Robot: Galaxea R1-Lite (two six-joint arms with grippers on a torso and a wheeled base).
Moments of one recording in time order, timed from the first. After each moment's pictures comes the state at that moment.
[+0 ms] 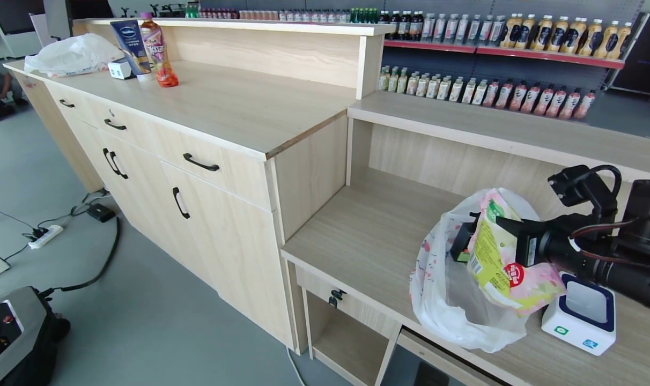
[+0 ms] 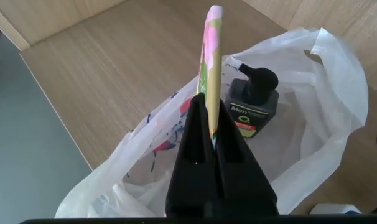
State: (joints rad) left arm 0.00 0.00 0.00 0.04 0.08 0.06; right arm 0.16 1.57 -0.52 -0.86 0.11 -0.14
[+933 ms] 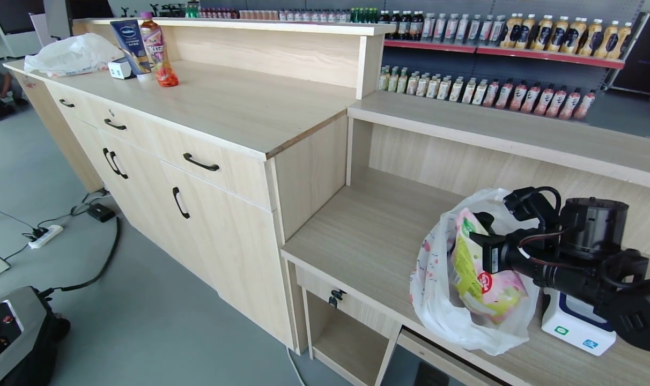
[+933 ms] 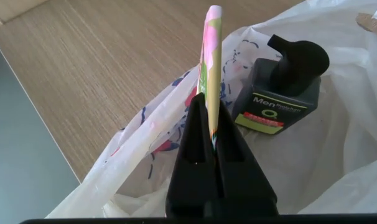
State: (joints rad) left arm 0.00 0.00 0.00 0.03 0.08 0.06; right arm 0.16 1.81 -0.55 -0.98 0.12 -0.13
